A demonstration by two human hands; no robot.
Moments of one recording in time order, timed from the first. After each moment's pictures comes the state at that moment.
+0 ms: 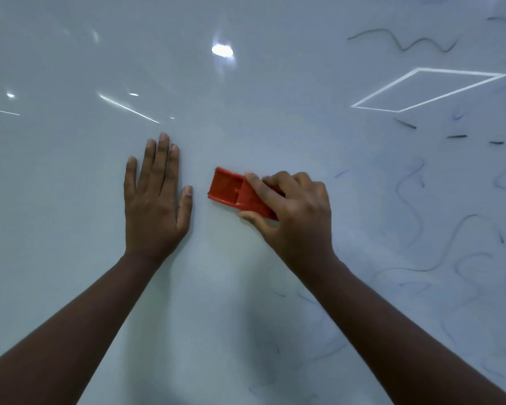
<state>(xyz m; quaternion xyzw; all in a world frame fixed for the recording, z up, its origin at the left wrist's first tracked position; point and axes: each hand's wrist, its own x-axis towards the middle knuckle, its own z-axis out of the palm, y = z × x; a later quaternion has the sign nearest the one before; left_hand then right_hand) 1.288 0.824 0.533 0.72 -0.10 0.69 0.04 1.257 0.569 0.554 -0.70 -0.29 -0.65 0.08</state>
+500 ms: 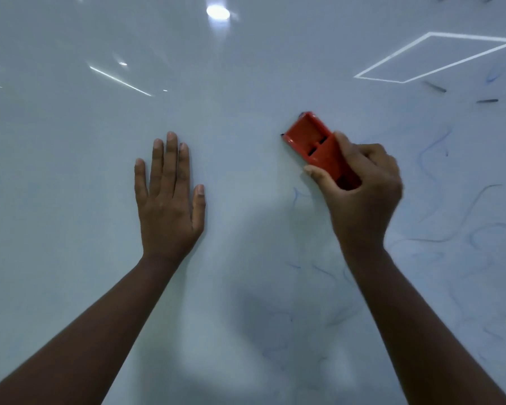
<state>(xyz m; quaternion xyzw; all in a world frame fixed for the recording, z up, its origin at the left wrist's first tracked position) 1.287 0.819 0.486 0.73 -0.08 0.68 0.05 1.252 0.535 0.545 -0.69 -0.12 -0.66 0.28</state>
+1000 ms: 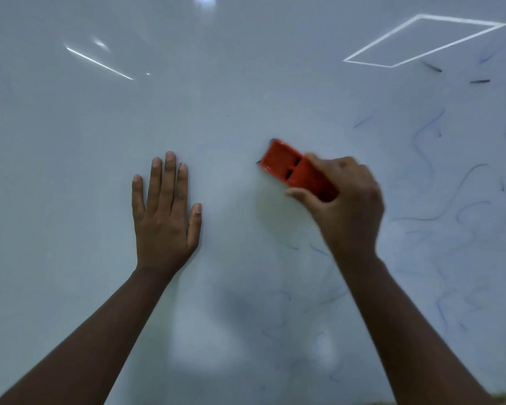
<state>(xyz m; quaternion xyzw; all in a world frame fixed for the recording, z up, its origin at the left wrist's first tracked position) 1.284 0.830 0.438 0.75 -0.10 0.66 0.03 1.234 0.541 0.511 -0.76 -0.14 -0.60 0.21</state>
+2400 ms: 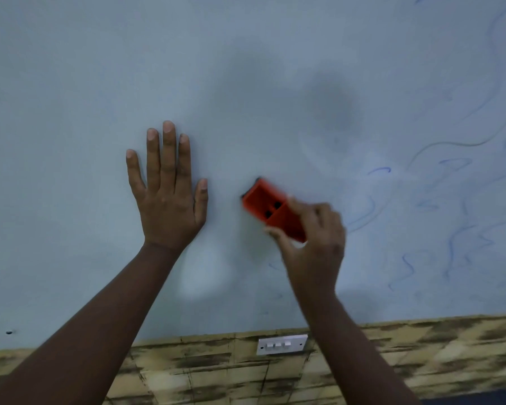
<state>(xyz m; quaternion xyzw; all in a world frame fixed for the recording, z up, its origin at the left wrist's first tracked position) 1.282 0.826 0.349 0.77 -0.09 0.63 0.04 1.214 0.589 0.323 -0.82 -0.07 -0.50 0.26</state>
